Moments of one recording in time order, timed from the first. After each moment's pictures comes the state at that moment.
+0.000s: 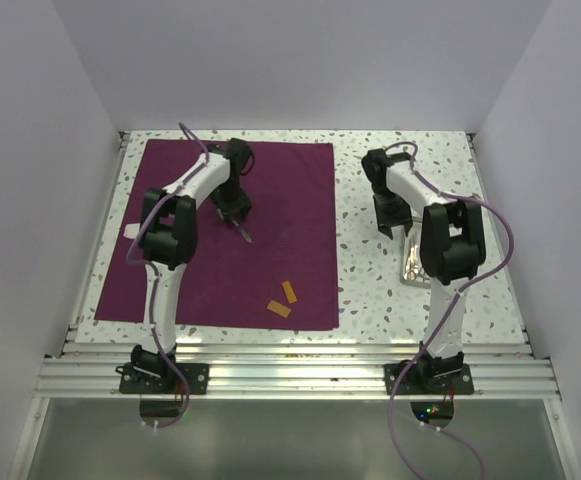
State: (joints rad) left arm -0.29 2.33 1.97 -1.10 -0.16 -0.87; right arm 0.24 2.09 1.67 -1.14 0.43 0.25
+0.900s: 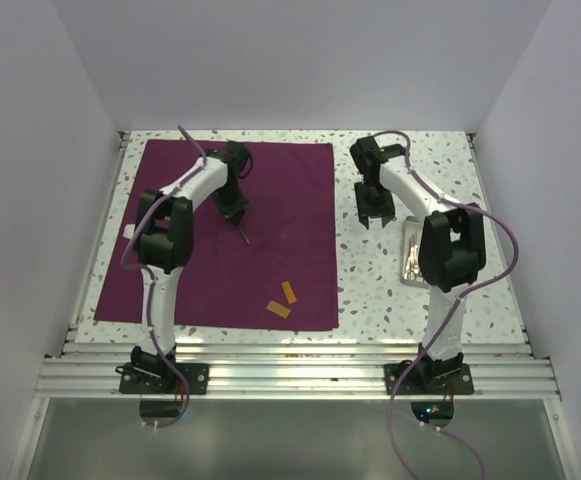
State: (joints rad) left arm -0.29 2.27 1.86 -1.01 -0.15 -0.85; right arm 0.32 2.03 1.73 -1.13 0.27 0.26
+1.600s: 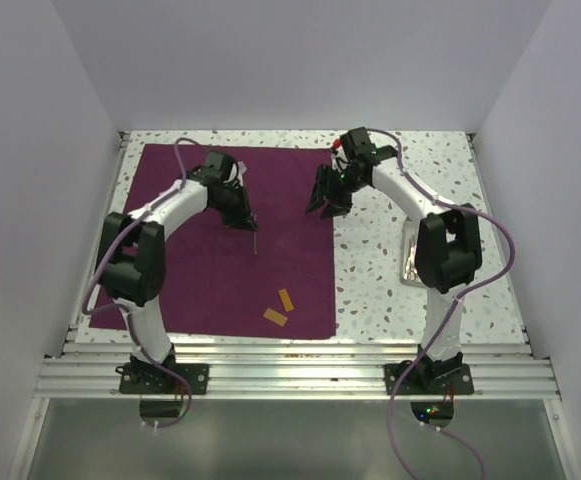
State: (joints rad) left arm -0.29 1.90 1.43 -0.65 0.28 -0.52; right arm 0.37 2.03 1.75 -0.85 -0.44 0.50
